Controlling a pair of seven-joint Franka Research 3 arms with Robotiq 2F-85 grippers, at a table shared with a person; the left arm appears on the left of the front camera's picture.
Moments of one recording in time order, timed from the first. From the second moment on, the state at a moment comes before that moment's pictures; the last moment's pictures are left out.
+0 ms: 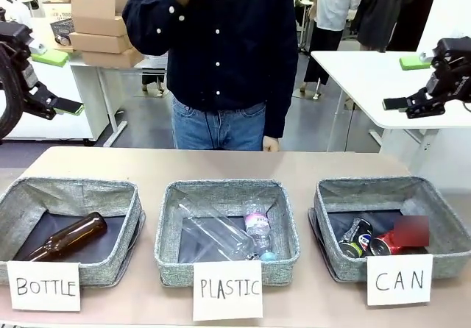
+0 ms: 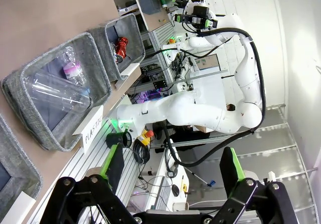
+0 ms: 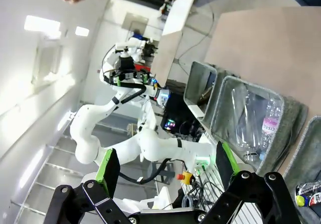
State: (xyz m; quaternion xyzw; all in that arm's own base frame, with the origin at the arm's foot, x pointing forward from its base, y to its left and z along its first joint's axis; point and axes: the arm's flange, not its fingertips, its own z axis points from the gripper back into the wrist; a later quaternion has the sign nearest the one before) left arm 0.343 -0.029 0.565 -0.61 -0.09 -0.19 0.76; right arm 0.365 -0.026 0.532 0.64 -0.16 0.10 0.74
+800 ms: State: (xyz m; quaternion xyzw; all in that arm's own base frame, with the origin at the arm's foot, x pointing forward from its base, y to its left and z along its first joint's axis) left arm 0.343 -0.029 0.565 -0.61 -0.09 -0.19 0.76; right arm 0.365 -0.026 0.532 0.64 -0.16 0.10 0.74
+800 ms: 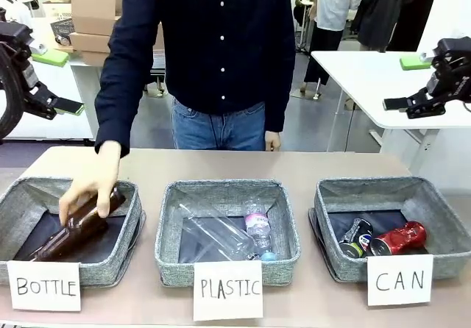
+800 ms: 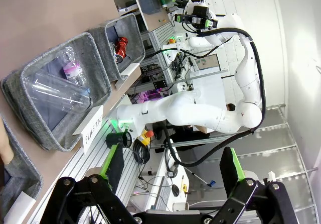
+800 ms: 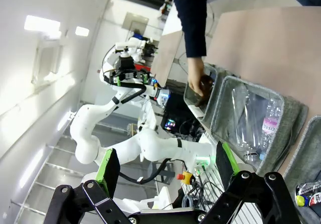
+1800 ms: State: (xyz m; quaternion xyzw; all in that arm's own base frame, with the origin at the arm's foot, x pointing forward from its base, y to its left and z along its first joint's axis) left arm 0.343 -0.029 0.565 -0.61 -0.09 -0.19 0.76; right arm 0.365 -0.026 0.532 0.64 -0.16 0.10 0.74
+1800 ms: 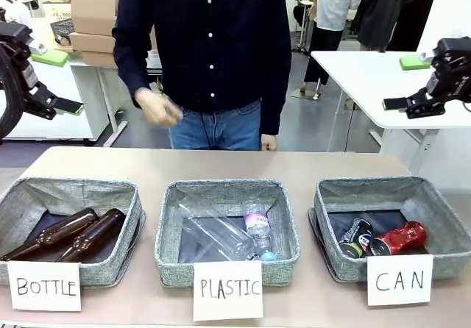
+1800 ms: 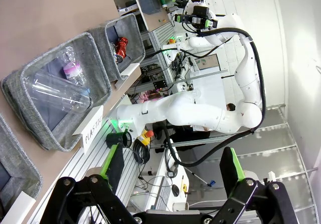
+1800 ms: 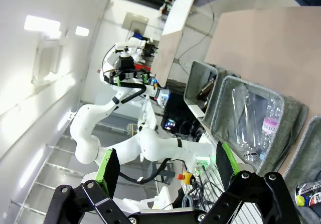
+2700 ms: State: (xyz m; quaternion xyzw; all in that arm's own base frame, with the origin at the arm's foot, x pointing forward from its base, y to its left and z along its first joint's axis) left arm 0.343 -0.029 0.565 -0.61 -0.09 -0.19 0.76; right arm 0.365 -0.026 0.532 0.64 -0.16 0.10 0.74
